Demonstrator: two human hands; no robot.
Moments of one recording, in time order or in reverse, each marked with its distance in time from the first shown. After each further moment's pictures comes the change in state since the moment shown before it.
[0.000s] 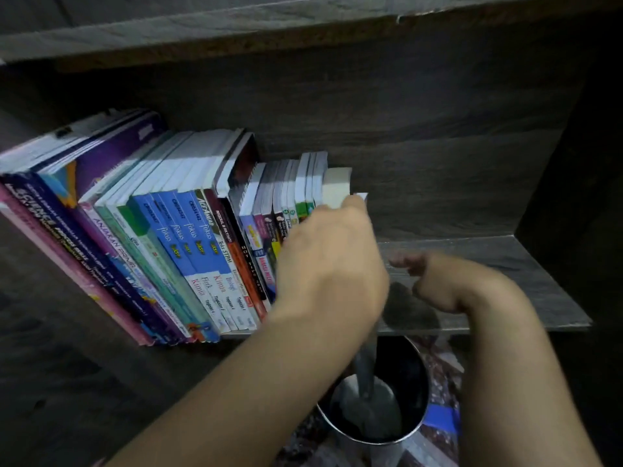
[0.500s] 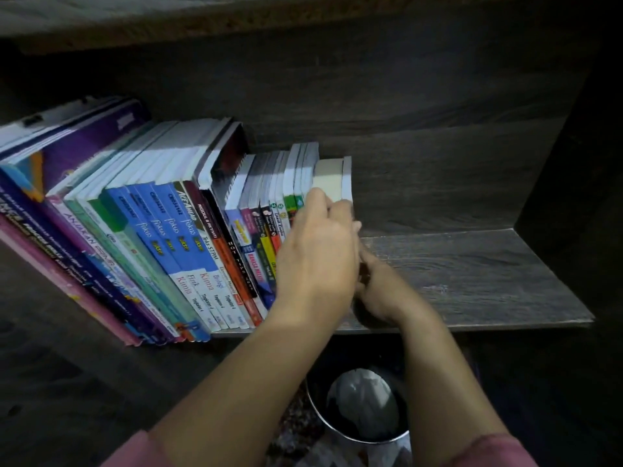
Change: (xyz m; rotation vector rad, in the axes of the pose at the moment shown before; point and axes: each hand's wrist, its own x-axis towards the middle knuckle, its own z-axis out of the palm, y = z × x) left_hand 0.014 -0.017 0.052 -0.109 0.129 0.078; right_hand 0.062 -0.001 0.078 0.420 0.128 -0.155
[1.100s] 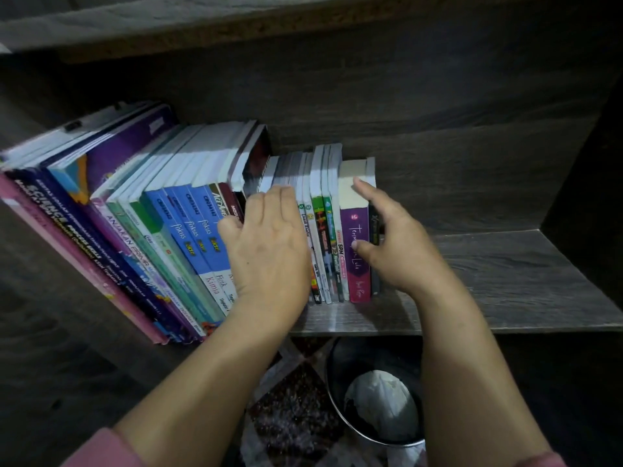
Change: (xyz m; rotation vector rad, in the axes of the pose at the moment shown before) left_hand -0.001 -0.070 -0.014 0.631 0.078 -0.064; right_hand -0.024 -0.069 -0.019 0.047 0.207 -0.327
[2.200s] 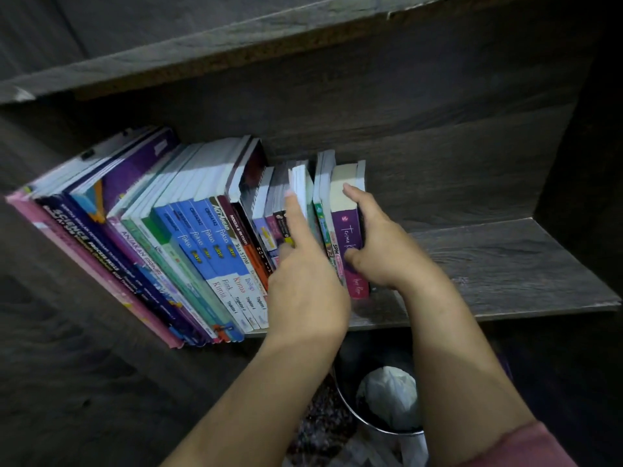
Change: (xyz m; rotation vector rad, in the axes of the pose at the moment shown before) left_hand -0.032 0.032 -0.060 -0.619 -0.377 -0.204; right_hand -0.001 -0.002 0.003 -0.062 -0.046 0.022
